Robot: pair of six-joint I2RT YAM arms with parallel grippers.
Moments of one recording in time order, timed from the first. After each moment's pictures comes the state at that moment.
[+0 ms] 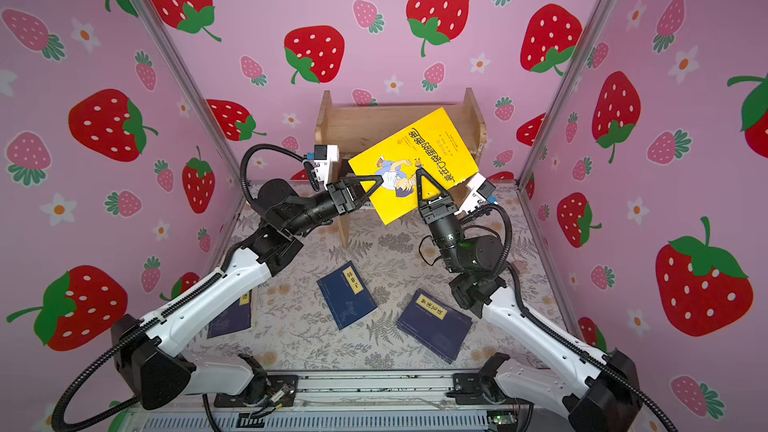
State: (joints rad) left arm -0.63 1.38 1.30 0.38 0.57 -1.01; right arm 0.80 1.08 0.88 0.84 0.14 1.11
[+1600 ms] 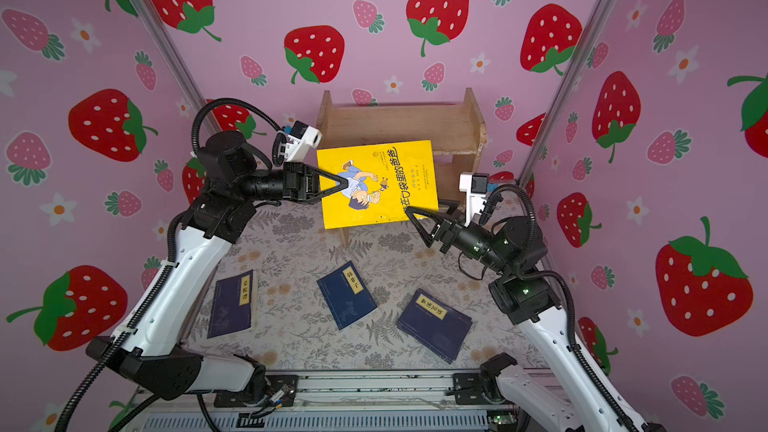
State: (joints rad) left arm -0.35 1.41 1.72 -0.28 1.22 -0.92; right arm 0.52 0.87 1.01 0.09 -0.58 0.67
